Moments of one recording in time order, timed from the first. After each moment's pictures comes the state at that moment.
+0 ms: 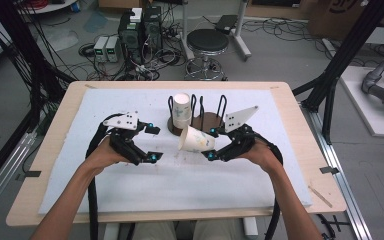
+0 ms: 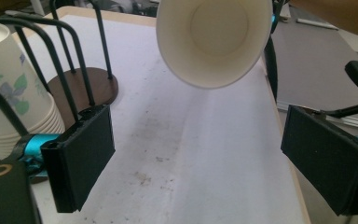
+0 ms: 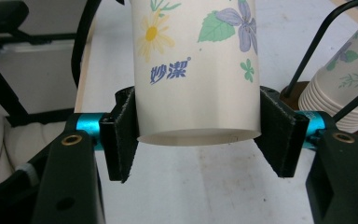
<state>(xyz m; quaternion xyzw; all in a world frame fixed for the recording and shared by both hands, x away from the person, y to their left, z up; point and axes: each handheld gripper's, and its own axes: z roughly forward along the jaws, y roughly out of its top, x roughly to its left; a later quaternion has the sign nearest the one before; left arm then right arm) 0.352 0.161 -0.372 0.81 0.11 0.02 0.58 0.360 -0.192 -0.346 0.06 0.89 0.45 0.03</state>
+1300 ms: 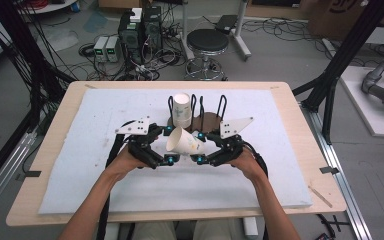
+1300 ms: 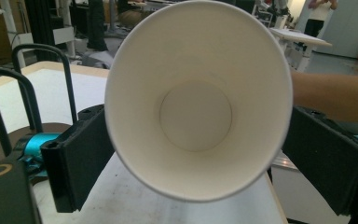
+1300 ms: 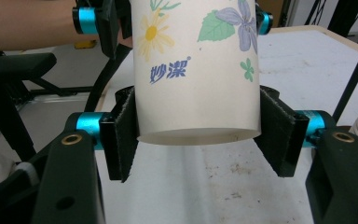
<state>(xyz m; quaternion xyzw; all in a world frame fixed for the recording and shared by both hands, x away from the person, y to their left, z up) 0.353 0.116 -0.395 0.74 0.08 -0.01 0.66 0.363 -0.175 -0.389 0.04 0.83 0.56 -0.01</state>
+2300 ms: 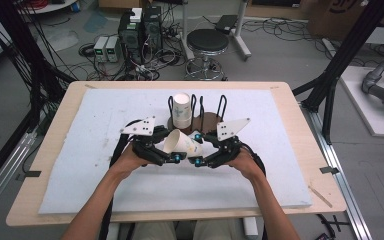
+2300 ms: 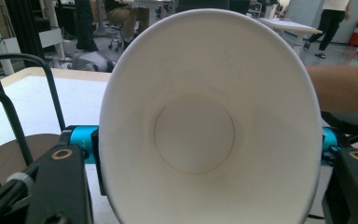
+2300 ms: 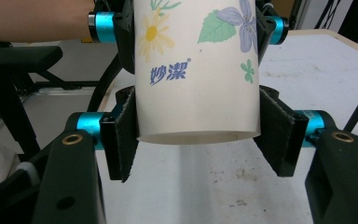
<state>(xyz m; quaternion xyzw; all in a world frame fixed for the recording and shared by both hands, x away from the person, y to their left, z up) 0.355 0.107 -0.390 0.75 0.05 -0.01 0.66 0.362 -0.168 -0.390 0.02 0.83 0.56 -0.01</state>
